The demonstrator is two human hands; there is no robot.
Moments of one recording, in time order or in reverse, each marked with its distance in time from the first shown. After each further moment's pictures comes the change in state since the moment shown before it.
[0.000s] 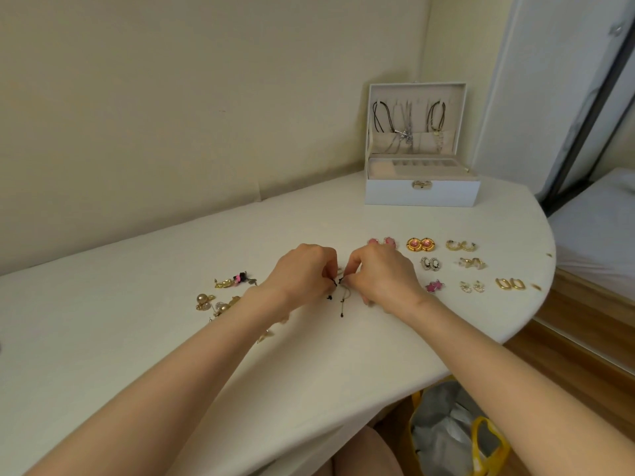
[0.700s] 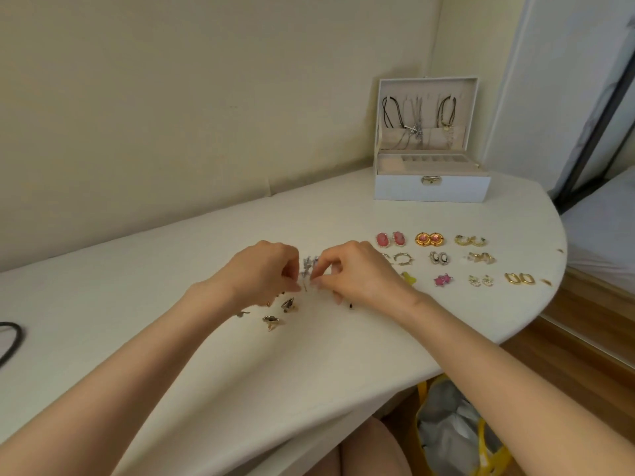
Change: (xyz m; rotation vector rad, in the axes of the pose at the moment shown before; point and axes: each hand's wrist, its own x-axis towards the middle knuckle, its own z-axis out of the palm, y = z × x) left_hand -0.047 -0.029 -0.041 0.118 -0.081 -0.060; right_hand -0.018 -0.032 0.001 0.178 -0.094 -0.261
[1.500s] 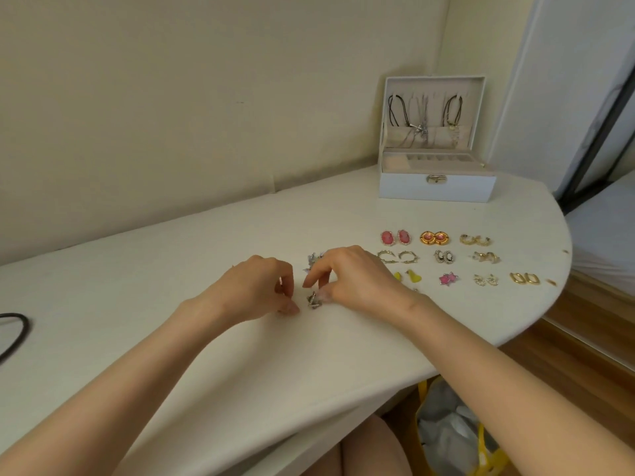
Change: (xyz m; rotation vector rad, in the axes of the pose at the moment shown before) left_hand -0.020 -0.009 0.008 -0.080 -0.091 -0.086; right_hand -0.001 -0.008 0.007 -0.139 -0.105 -0.098
